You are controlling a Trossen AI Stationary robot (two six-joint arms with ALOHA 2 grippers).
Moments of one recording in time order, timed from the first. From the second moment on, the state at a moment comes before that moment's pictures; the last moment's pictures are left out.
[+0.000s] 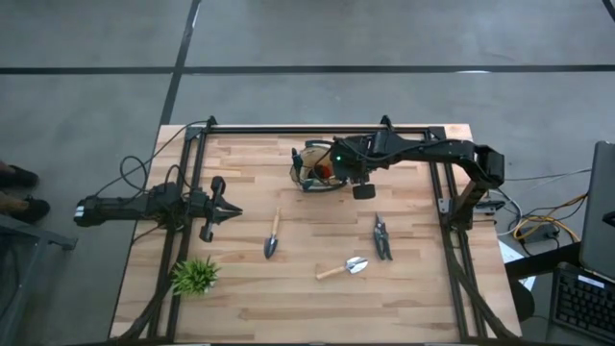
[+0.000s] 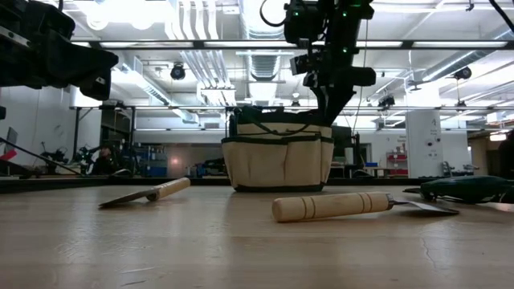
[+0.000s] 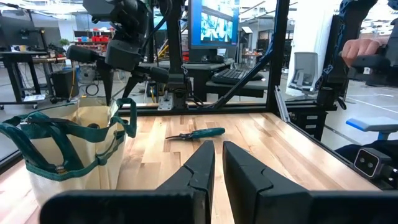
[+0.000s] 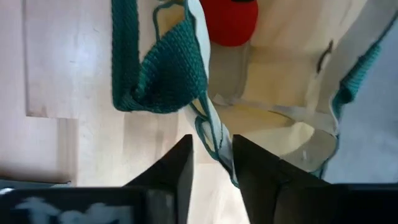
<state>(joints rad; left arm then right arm) 0.00 0.04 0.01 0.03 0.11 -0.01 -0.26 1.72 1.43 -1.03 0.21 -0.42</state>
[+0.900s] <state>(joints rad) 0.00 0.04 0.01 0.03 0.11 -0.01 -0.23 1.72 1.43 -1.02 -0.18 -0.17</state>
